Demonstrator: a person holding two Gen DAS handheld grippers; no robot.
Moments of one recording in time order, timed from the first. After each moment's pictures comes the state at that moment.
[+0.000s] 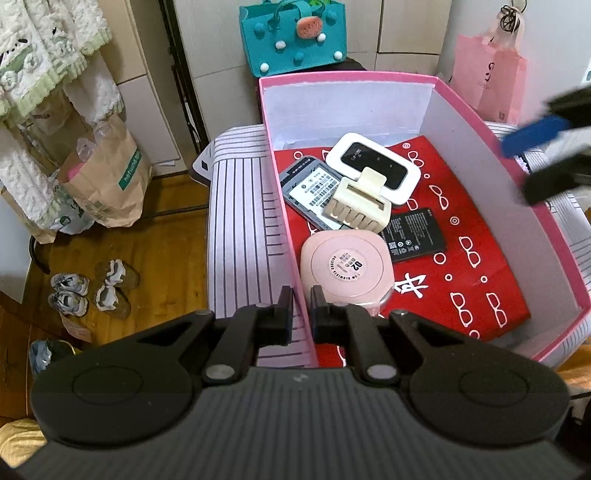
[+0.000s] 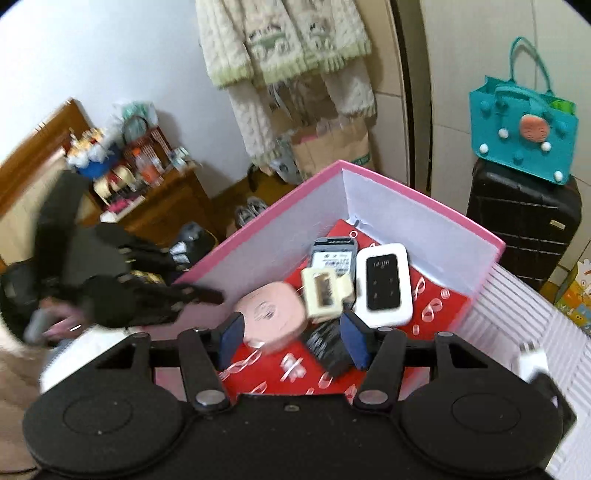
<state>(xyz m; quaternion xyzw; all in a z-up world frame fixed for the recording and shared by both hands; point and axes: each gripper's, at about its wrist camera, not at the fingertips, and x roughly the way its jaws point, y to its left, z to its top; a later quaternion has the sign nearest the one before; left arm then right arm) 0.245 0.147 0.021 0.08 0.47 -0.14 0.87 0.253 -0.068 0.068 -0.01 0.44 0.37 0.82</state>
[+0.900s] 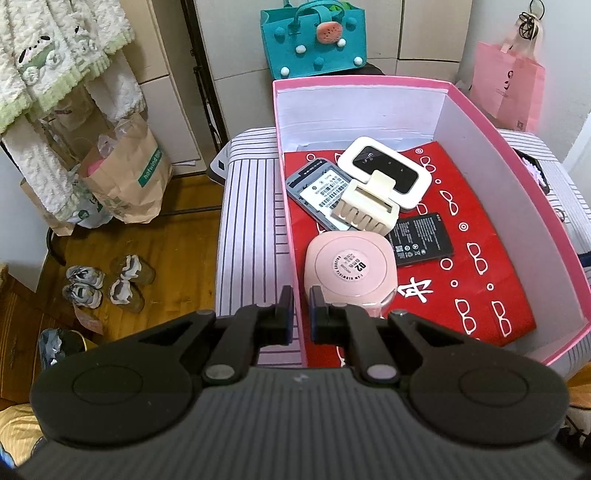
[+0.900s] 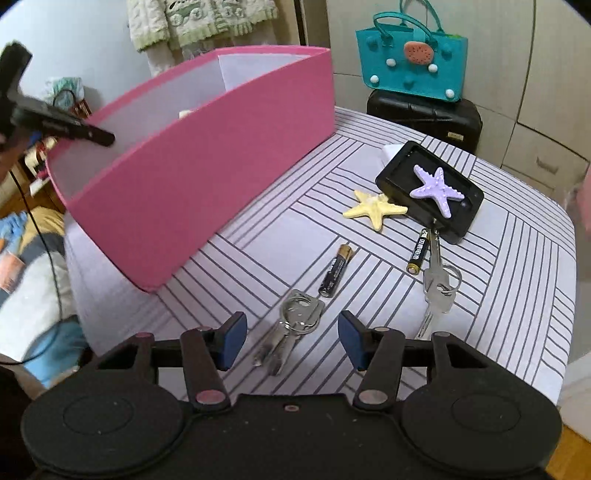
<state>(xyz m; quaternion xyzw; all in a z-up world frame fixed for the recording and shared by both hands) 0.237 0.137 0.021 0.08 0.46 -0.10 0.88 0.157 -0.189 -0.050 -0.05 0.46 0.25 0.85</state>
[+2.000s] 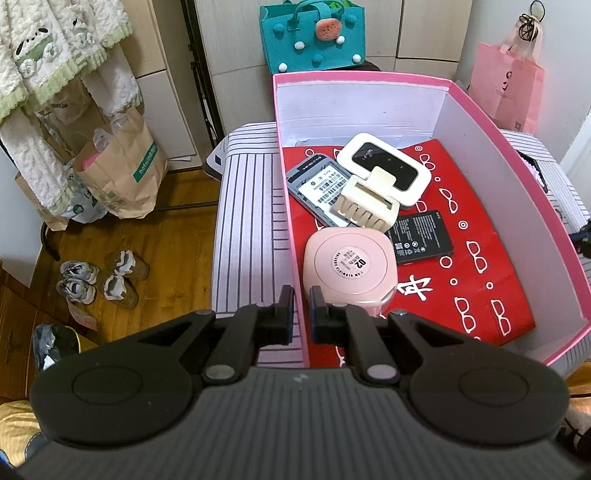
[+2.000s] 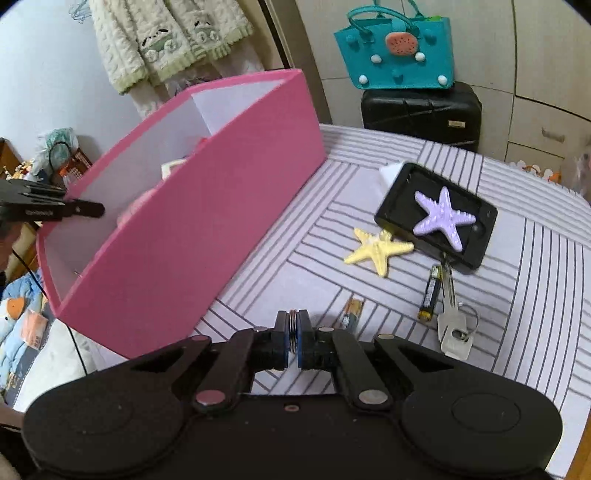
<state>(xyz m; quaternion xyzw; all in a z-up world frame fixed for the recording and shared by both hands) 0.241 0.141 0.018 0.07 0.47 -0.11 0.87 0.200 -0.196 -0.034 0.04 0.46 0.25 0.85</state>
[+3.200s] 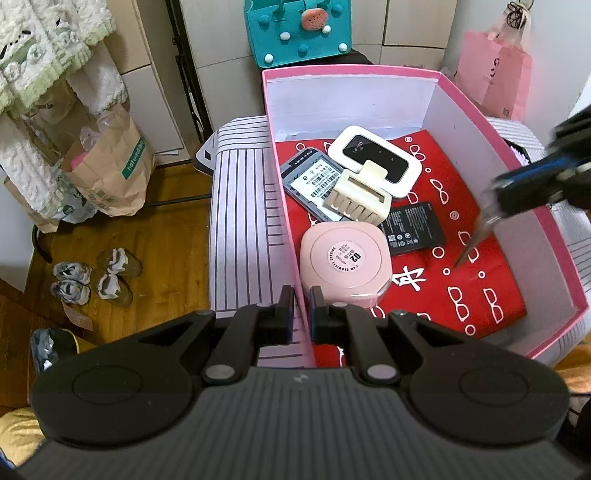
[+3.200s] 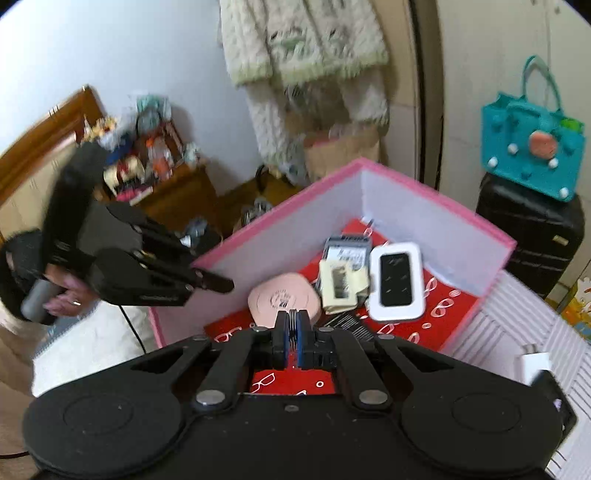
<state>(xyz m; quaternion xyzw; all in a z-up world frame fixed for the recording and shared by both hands) 0.245 0.142 0.023 0.08 0.49 -0.13 0.86 0.245 -0.049 0.051 -0.05 0.43 0.39 0.82</state>
